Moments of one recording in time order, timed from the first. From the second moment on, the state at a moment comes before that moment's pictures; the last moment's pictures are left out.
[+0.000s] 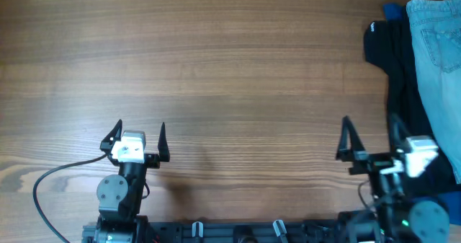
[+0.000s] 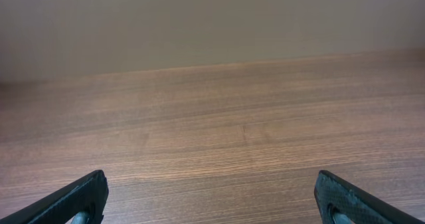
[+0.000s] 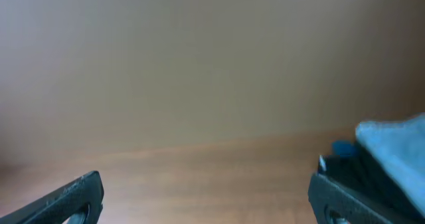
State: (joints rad) left arm -0.08 0.07 0.01 -0.07 -0.02 0.04; right arm 0.07 0.12 0.55 -0.36 -0.03 0.19
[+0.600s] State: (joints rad) left arm -0.08 0.07 0.01 -0.07 -0.02 0.05; right arm -0.12 1.62 2.14 -1.07 0.16 -0.03
